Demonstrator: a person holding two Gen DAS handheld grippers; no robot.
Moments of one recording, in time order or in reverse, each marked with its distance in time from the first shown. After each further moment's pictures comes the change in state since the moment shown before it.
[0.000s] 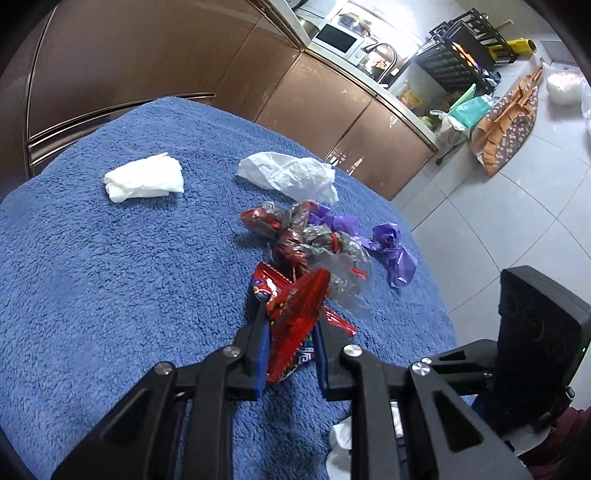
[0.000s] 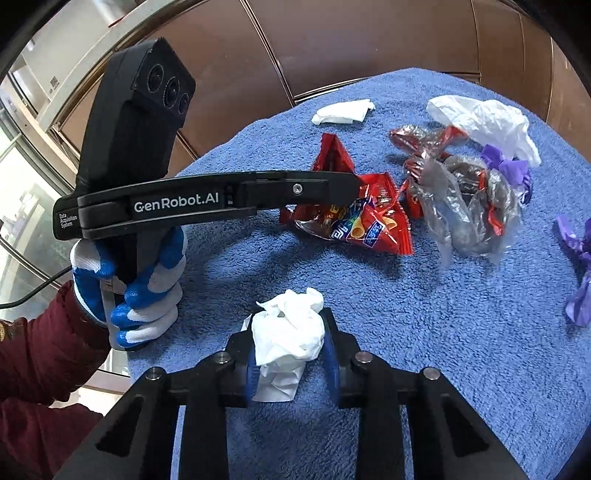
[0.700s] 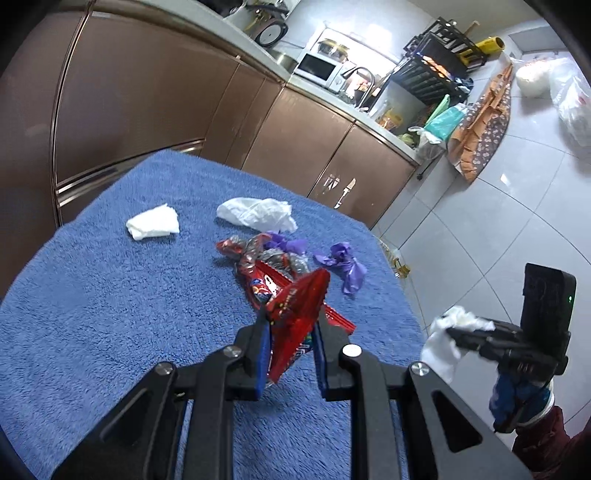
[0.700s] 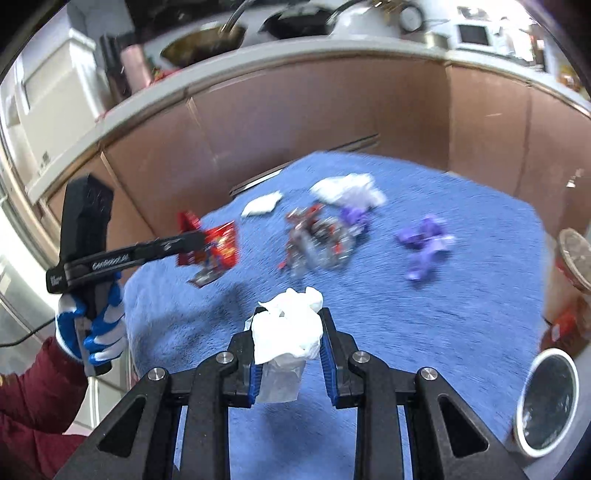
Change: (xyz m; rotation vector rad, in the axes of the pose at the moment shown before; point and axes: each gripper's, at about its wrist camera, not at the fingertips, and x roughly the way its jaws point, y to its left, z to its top) left arm -0.091 -0.057 -0.012 0.082 -0.117 0.020; right arm -0.154 -0.012 -0.065 0.182 -0.353 -0.240
